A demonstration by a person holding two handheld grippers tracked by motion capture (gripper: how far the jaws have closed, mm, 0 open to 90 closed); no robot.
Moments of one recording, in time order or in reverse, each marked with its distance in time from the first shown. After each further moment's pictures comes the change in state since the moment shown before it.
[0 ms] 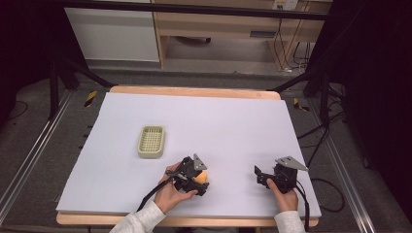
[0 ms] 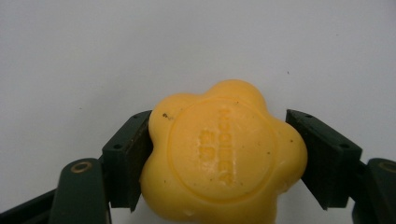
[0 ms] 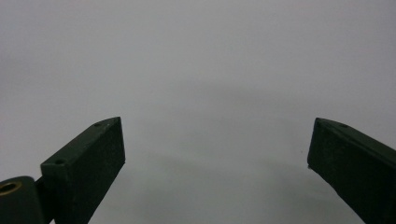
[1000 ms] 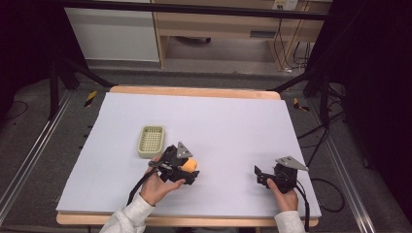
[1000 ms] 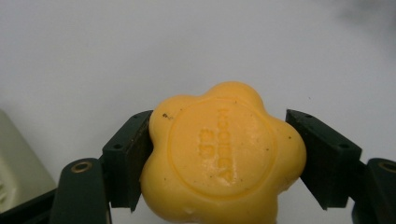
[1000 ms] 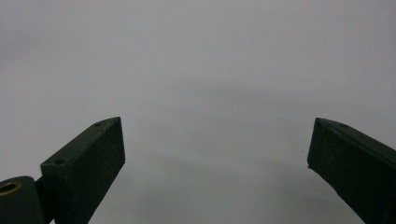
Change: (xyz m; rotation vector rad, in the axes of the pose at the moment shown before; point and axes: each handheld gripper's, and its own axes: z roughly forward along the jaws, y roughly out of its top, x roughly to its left) left arm 0.033 0.003 -0.048 -0.083 0.045 -0.070; right arm -0.001 0.000 0.000 0.001 0.002 0.003
